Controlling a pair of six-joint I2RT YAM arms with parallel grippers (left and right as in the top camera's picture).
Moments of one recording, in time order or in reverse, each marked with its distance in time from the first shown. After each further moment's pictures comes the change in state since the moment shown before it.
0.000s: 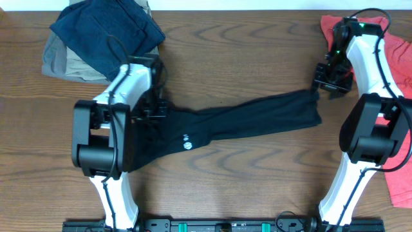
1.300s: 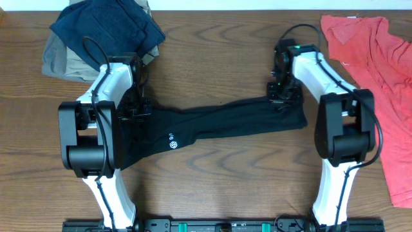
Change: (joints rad) left arm 0.101 0.000 0.000 0.003 -0.034 -0.006; right arm 0.254 -0.003 -0.282 0.281 -0.015 -0.011
